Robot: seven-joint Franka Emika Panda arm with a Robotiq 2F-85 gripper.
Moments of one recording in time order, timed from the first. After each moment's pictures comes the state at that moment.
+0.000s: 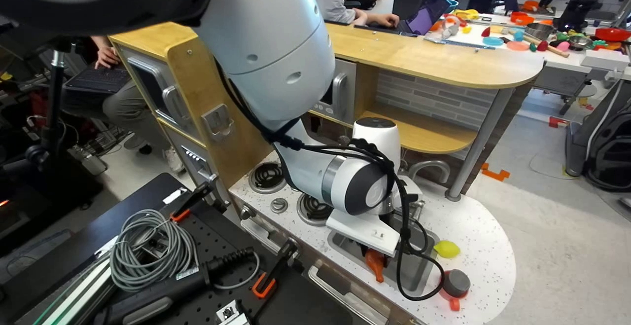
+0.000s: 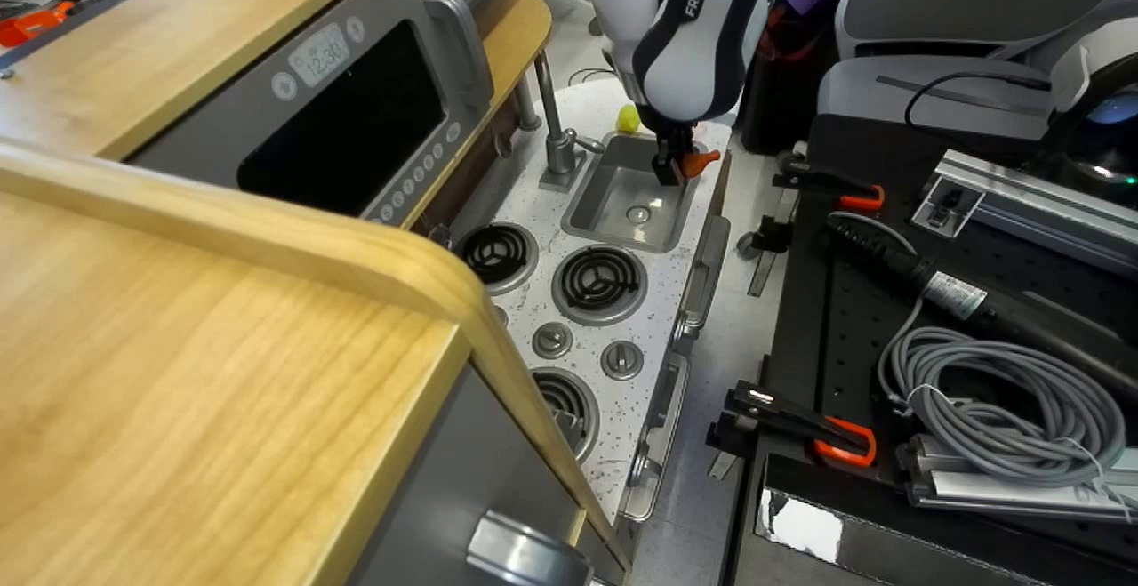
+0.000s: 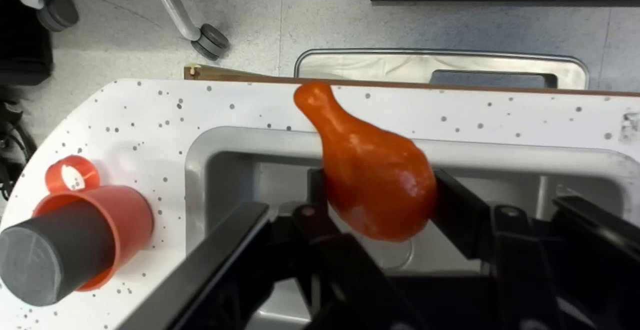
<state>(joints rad) -0.17 0.92 -0.20 -1.91 -0.27 2.72 -0.14</state>
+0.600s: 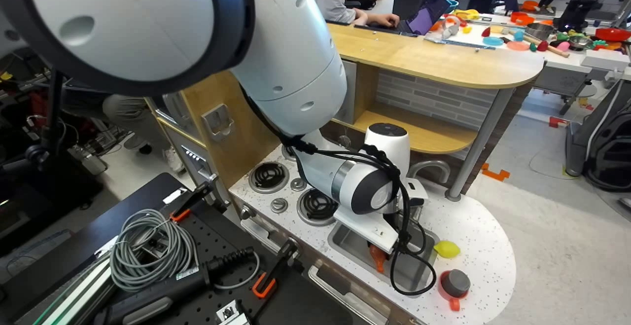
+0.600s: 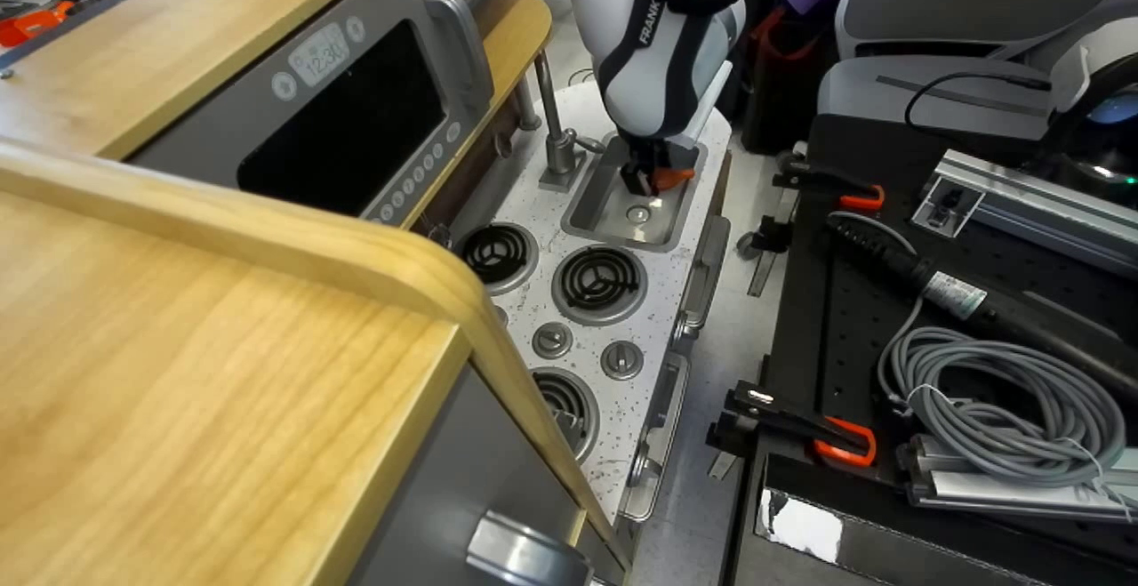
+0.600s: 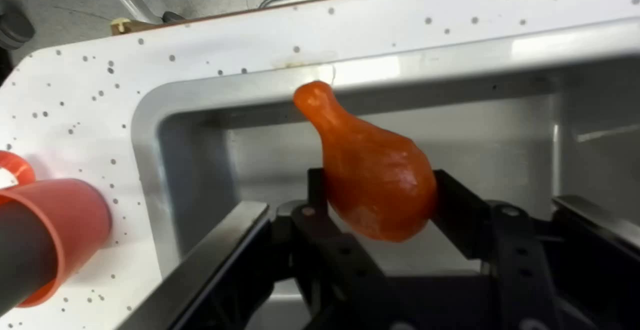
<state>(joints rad) -0.20 1.05 -0.16 -1.74 -0.14 2.70 -0.08</state>
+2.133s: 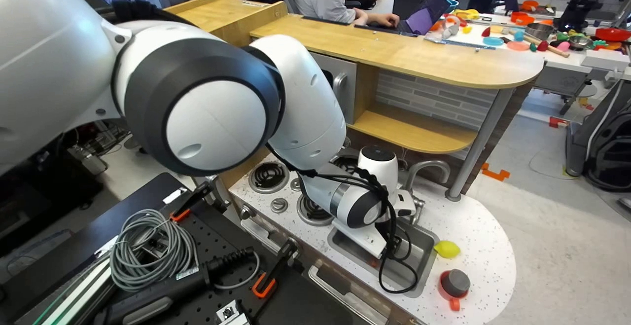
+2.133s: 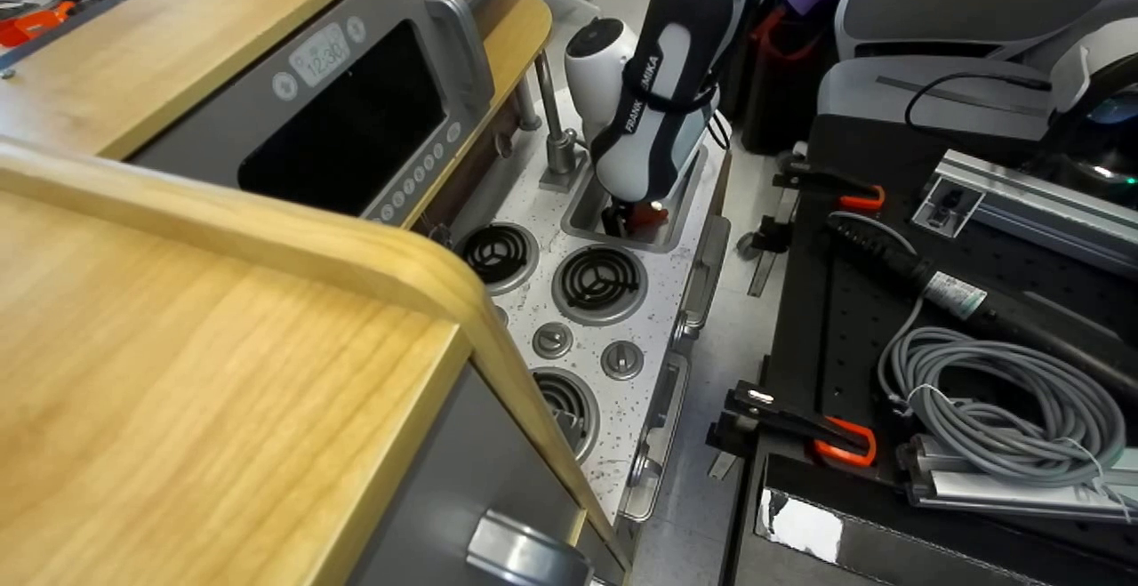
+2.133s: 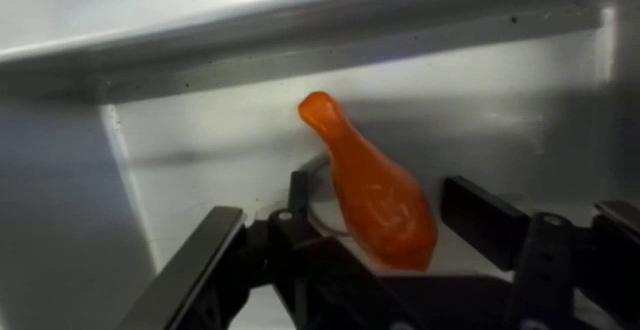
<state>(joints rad) -0.20 1.29 -0.13 -1.52 -0.11 2.77 -0.04</state>
